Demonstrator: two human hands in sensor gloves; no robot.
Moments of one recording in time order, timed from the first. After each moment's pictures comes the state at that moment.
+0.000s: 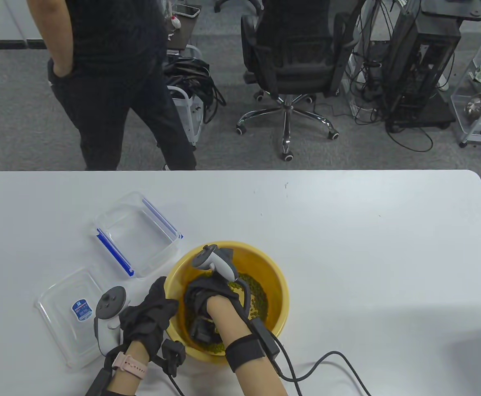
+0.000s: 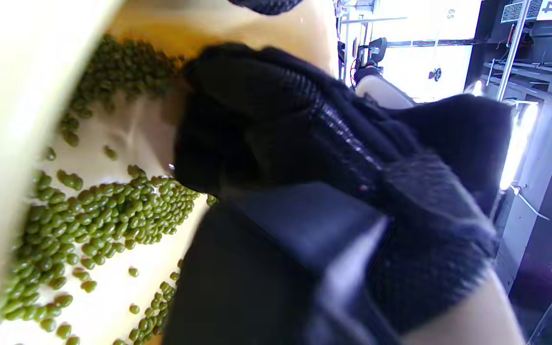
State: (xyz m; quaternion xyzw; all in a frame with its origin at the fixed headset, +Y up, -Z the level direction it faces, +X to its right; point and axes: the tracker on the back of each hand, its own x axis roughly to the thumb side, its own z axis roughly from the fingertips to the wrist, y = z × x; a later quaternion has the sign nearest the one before) left_hand -0.238 -0.769 -0.271 -0.18 0.06 0.69 0.70; right_hand -0.065 -0.766 -0.362 -0.10 0.45 0.86 0.21
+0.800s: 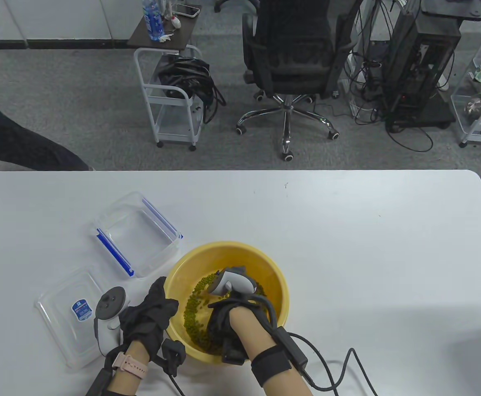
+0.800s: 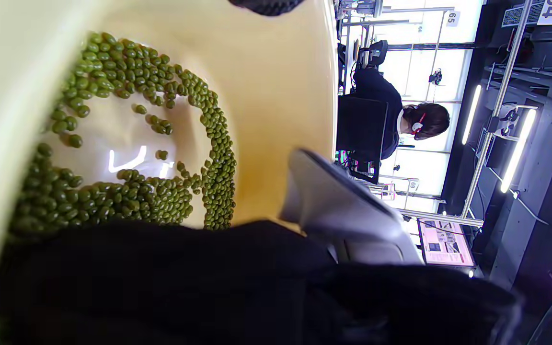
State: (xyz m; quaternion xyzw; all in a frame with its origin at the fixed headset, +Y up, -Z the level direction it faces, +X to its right) left_hand -0.238 -0.768 -0.271 -0.17 0.06 0.69 0.70; right_hand -0.043 -0.775 -0.307 -0.01 0.63 0.77 0.11
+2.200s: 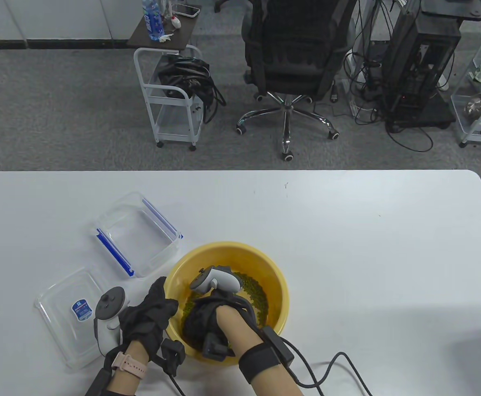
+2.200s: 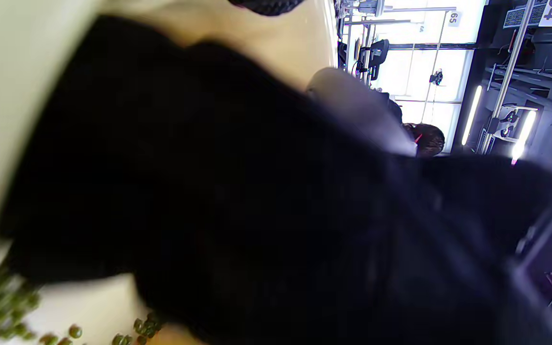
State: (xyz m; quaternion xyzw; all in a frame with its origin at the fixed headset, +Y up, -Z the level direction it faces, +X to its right) left_hand -0.238 -0.769 -0.271 -0.18 0.06 0.70 0.69; right_hand -0.077 -0.766 -0.324 -0.01 0.62 0.75 0.23
